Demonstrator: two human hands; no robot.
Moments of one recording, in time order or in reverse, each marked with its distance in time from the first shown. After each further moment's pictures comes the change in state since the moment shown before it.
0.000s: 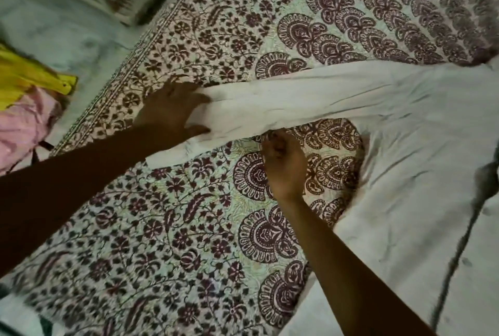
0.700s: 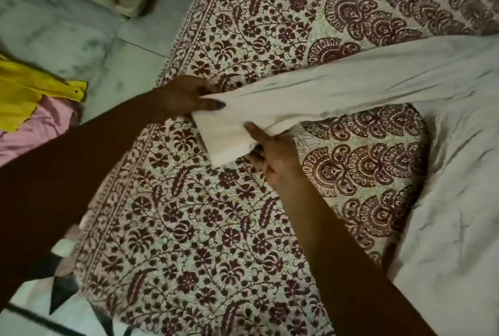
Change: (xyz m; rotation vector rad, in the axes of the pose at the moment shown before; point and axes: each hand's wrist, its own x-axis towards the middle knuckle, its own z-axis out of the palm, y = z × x) left_hand 0.024 -0.095 -0.020 -0.922 -0.353 -0.270; right_hand -0.012 -0.040 0.134 0.448 0.017 0.641
